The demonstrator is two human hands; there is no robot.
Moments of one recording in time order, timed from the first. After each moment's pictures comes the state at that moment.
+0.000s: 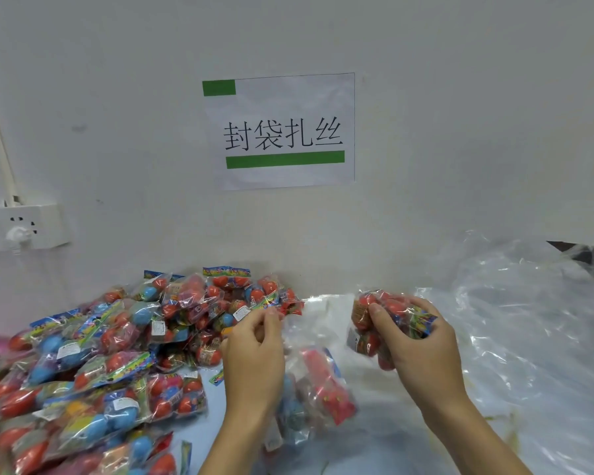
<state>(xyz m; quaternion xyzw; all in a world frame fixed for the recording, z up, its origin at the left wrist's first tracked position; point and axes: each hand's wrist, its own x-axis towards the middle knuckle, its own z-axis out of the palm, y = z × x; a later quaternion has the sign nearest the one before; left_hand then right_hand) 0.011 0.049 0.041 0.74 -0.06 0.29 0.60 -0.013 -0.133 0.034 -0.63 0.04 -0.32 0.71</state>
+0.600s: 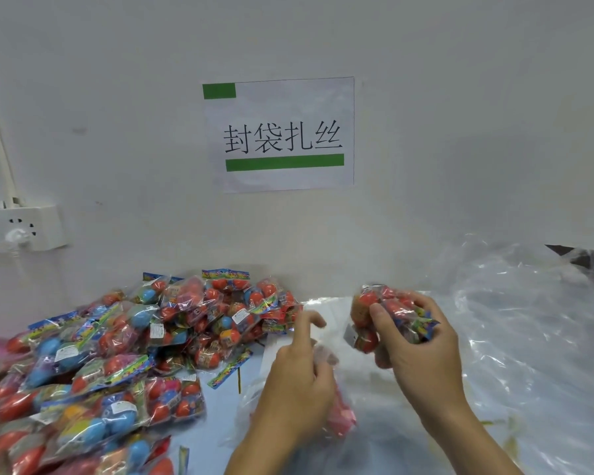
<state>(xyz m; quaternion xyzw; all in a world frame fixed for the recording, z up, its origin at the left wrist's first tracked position) -0.004 0.026 0.028 0.85 -0.21 0.14 0.47 -0.016 -0.130 0.037 -0.62 -0.01 -0.36 0.70</state>
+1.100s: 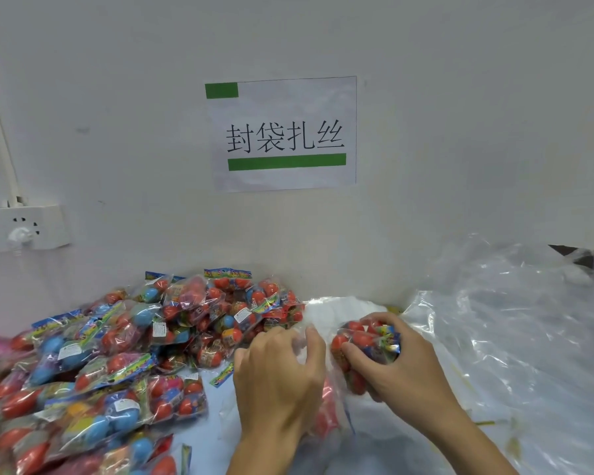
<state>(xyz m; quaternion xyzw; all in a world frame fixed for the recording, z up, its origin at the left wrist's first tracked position) -0.013 0.033 0.040 0.87 -0.09 0.31 0.36 -0.015 -0.129 0.022 -0.78 -0.04 -0.24 0.58</state>
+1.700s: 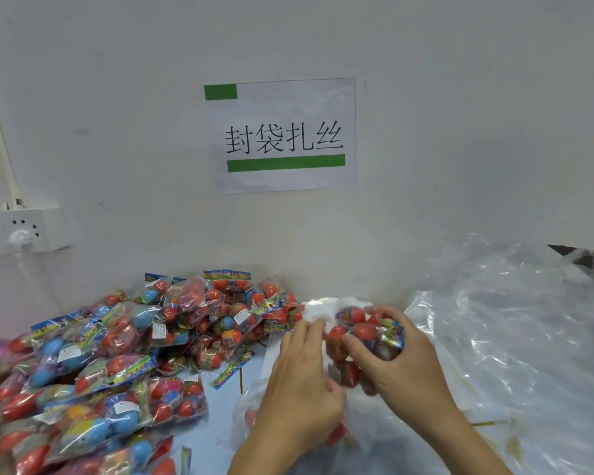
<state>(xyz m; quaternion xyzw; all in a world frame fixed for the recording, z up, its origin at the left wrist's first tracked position) -0.004 0.028 0.026 0.90 -0.24 0.17 0.33 -0.016 -0.122 0.026 -0.71 -0.05 -0.28 0.64</state>
